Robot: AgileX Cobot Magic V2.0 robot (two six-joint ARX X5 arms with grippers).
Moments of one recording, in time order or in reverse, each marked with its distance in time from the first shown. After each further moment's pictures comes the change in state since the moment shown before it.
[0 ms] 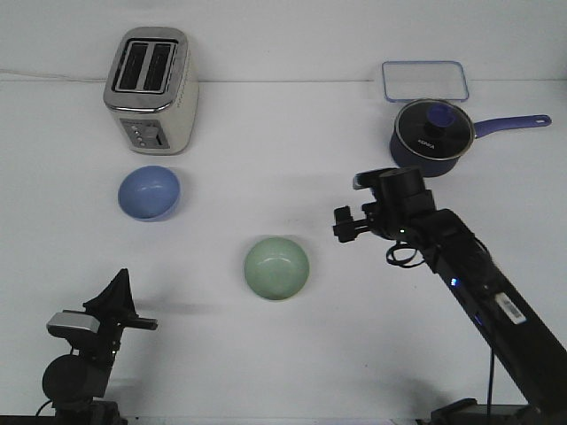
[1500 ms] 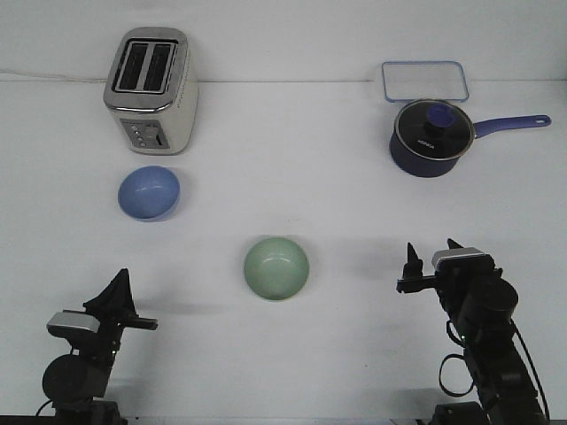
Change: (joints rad) left arm 0.000 0.000 0.000 0.000 0.000 0.000; right arm -0.229 -0.757 -0.752 0.528 0.095 -0.117
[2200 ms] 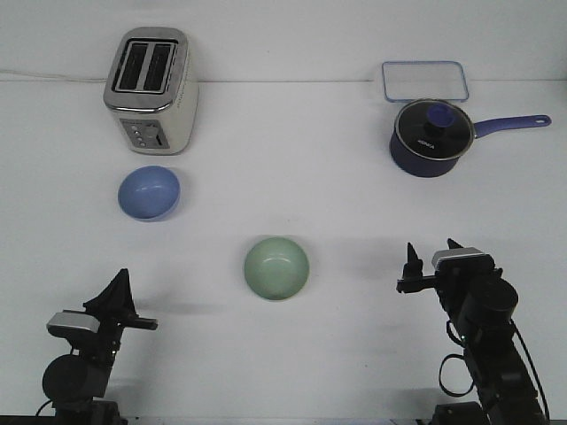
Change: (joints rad) left arm 0.000 0.000 0.000 0.000 0.000 0.000; right arm 0.000 0.000 0.000 0.001 0.000 0.000
